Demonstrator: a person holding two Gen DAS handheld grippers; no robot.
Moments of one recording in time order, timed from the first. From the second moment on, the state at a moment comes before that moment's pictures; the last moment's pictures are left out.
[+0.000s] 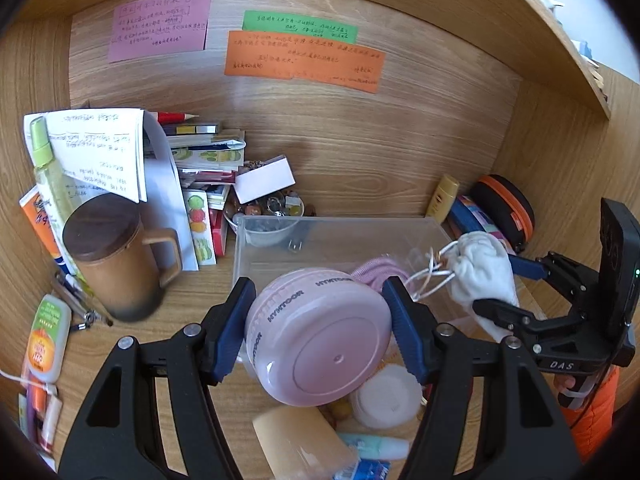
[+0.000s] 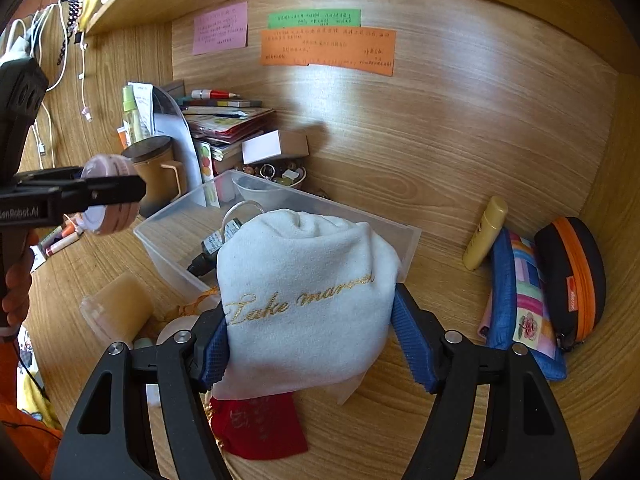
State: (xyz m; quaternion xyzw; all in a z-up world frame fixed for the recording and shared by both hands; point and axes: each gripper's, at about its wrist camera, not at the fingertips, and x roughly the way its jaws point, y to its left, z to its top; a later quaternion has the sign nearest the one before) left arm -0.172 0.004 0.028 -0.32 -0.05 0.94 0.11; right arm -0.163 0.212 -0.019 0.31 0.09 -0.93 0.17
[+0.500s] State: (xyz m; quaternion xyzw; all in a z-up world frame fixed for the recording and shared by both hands) left arm -0.229 -0.005 0.001 -0.36 -0.07 0.92 0.12; right arm -0.201 0.199 -0.042 0.35 0.12 -0.91 0.18
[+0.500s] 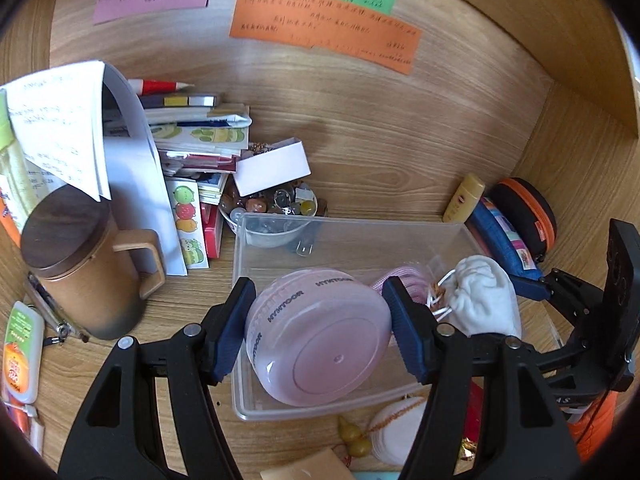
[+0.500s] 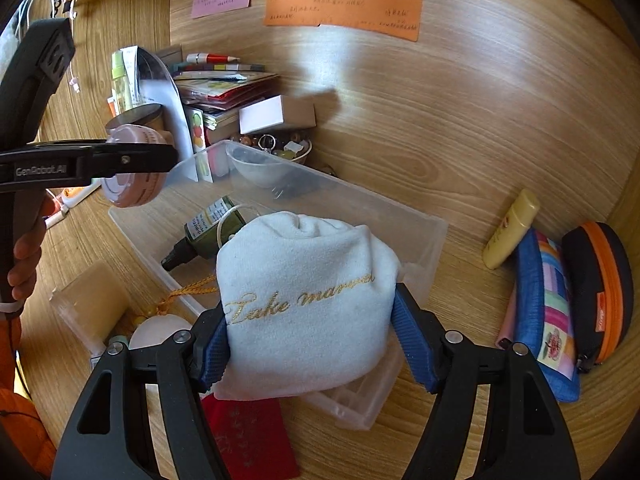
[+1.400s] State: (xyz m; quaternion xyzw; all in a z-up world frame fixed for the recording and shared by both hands) left arm -0.249 0.006 -0.027 -0.41 -0.06 0.90 0.13; right arm -0.211 0.199 -0.054 0.36 0.09 -0.91 0.18
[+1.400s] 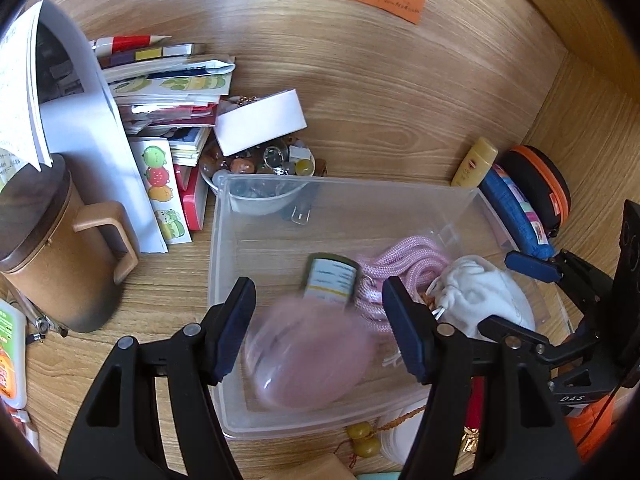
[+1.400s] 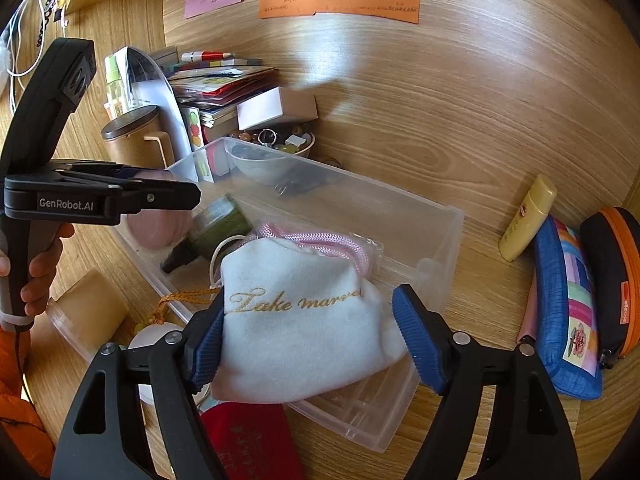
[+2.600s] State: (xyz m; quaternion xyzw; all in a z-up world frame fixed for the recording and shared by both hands) left arm -0.178 -0.002 0.006 -0.35 0.00 0.93 0.10; right arm -0.157 0.201 -0.012 0.32 0.11 -0.93 0.14
